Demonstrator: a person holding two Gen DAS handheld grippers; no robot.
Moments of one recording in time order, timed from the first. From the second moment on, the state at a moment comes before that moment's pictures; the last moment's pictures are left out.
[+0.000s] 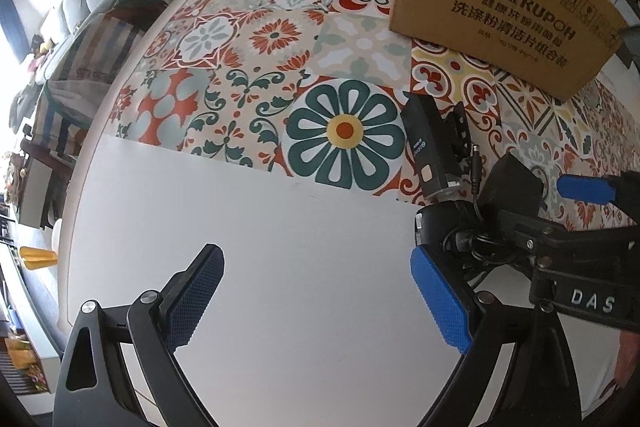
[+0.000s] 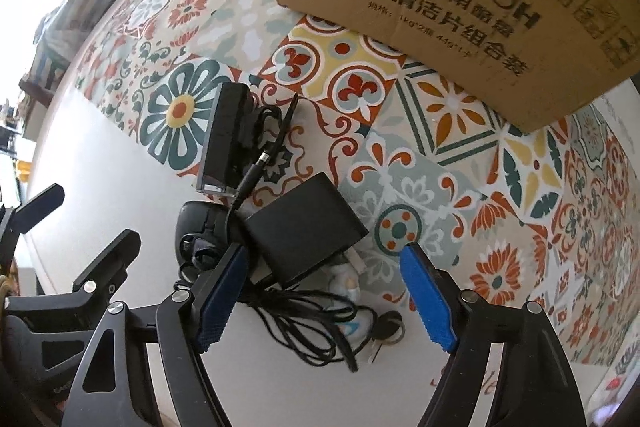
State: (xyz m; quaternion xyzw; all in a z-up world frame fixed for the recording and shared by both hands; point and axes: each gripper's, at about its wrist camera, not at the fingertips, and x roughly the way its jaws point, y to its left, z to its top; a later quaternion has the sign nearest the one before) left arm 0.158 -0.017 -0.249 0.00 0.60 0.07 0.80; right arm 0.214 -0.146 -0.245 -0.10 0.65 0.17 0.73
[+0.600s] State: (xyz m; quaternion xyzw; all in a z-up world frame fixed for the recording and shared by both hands) left arm 0.170 -0.015 -0.260 -0.01 0.61 0.08 0.79; right arm 0.235 -0.130 -0.270 -0.09 0.66 0.19 0.72
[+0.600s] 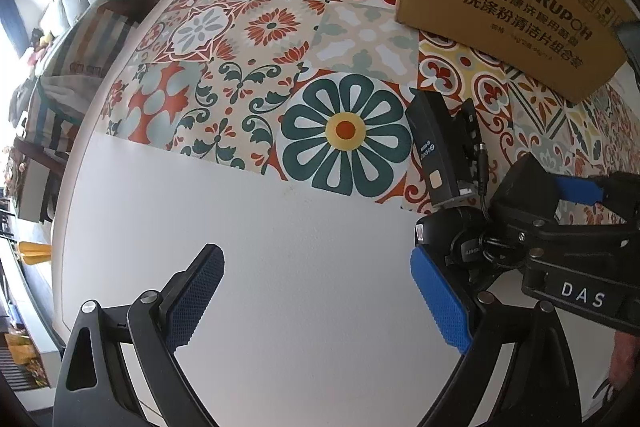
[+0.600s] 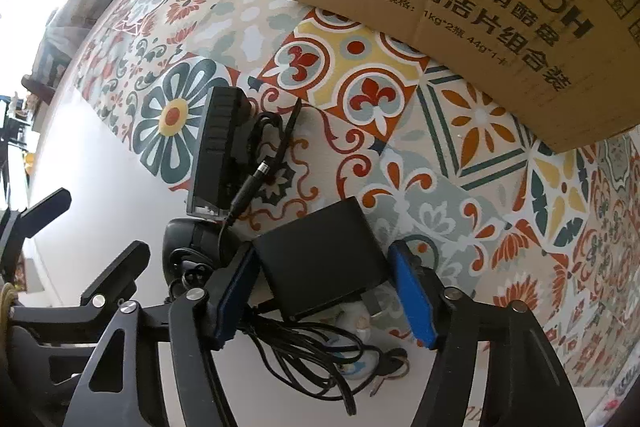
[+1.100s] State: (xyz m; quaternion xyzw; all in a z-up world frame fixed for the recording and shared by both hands) left arm 0.162 -0.021 -0.231 -0.01 0.59 0.06 0.81; right arm 0.204 -0.163 -0.236 -0.02 0.64 0.15 0.76
